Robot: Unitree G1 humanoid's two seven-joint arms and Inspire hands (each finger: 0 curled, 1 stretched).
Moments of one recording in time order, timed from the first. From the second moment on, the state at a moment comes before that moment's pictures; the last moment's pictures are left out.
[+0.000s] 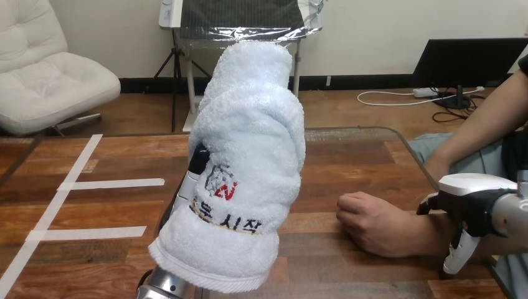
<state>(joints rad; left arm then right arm) 0.05 -0.06 0.05 0.03 -0.98 0.22 -0.53 -0.25 -0.79 0.21 0.00 -0.86 0.23 0.83</state>
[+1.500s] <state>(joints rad) 0.07 -0.06 0.05 0.00 -0.99 0.22 -0.51 -0.35 -0.79 0.36 0.24 -0.93 0.11 0.69</state>
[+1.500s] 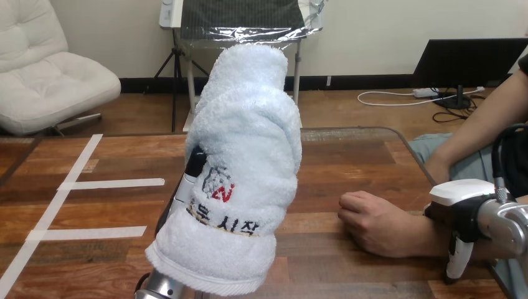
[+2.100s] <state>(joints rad) 0.07 -0.06 0.06 0.00 -1.01 0.22 -0.51 -0.36 -0.77 0.36 0.32 -0.90 0.09 0.58</state>
